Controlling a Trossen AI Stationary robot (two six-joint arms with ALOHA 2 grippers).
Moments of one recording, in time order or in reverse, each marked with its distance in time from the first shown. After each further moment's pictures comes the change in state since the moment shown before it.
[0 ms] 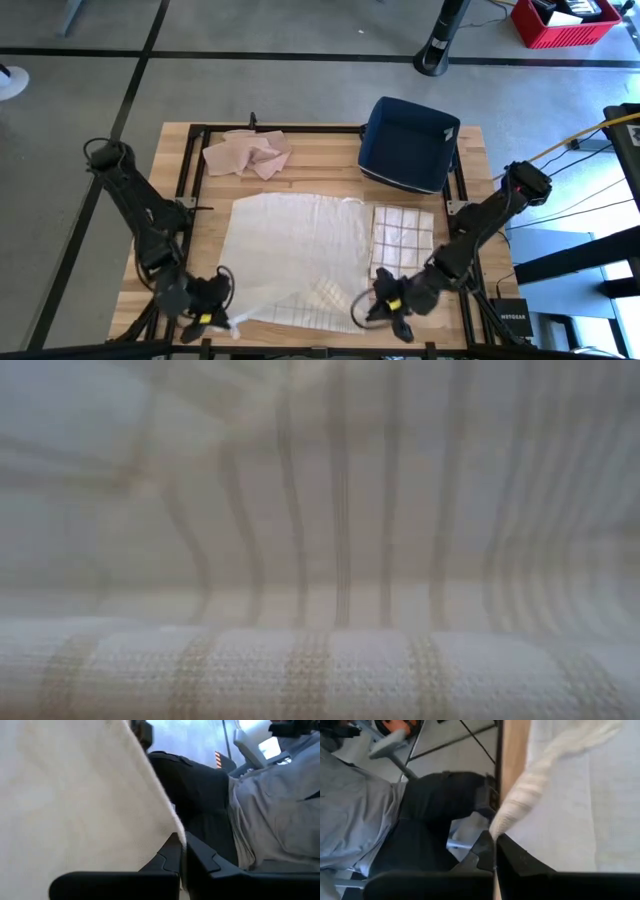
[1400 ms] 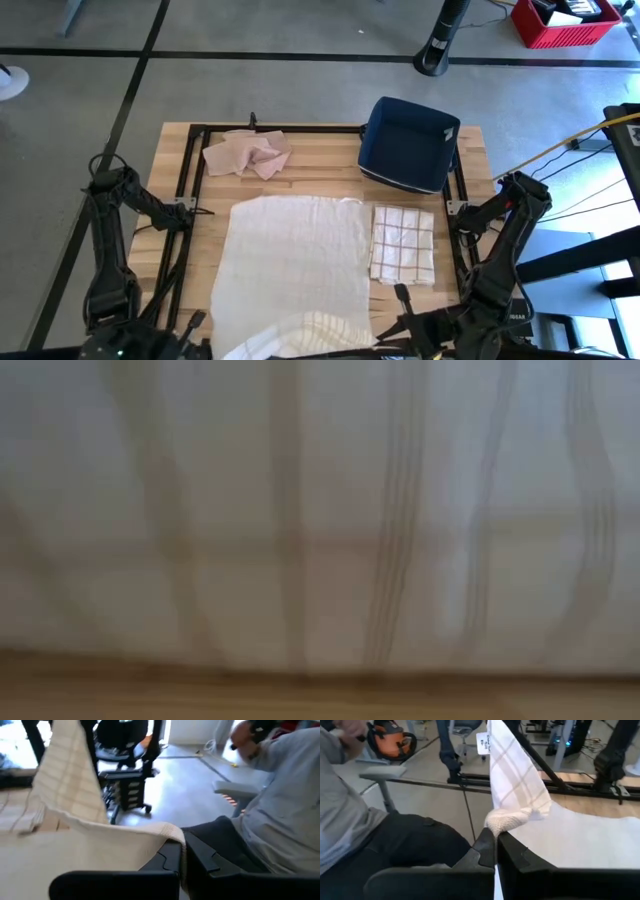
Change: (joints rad) left arm -0.272 0.284 0.530 -0.028 -0.544 0.606; right arm 0.210 0.106 0.516 -0.262 0.468 -0.443
